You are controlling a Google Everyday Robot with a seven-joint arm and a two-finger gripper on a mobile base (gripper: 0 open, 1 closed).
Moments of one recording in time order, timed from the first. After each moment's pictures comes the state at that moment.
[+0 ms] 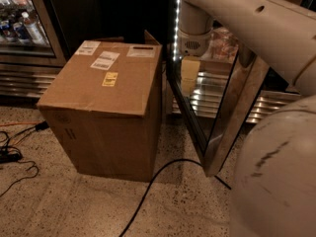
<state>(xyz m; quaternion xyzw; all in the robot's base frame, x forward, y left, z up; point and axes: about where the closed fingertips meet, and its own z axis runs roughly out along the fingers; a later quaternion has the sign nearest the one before) 0.637 -0.106 0.852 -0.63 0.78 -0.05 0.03</state>
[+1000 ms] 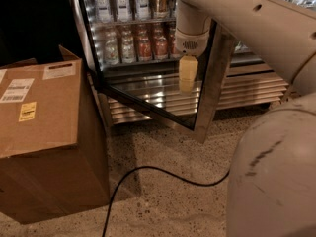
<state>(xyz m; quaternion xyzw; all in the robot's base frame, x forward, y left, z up) 0.637 -0.106 0.852 -0.63 0.78 -0.05 0.03</state>
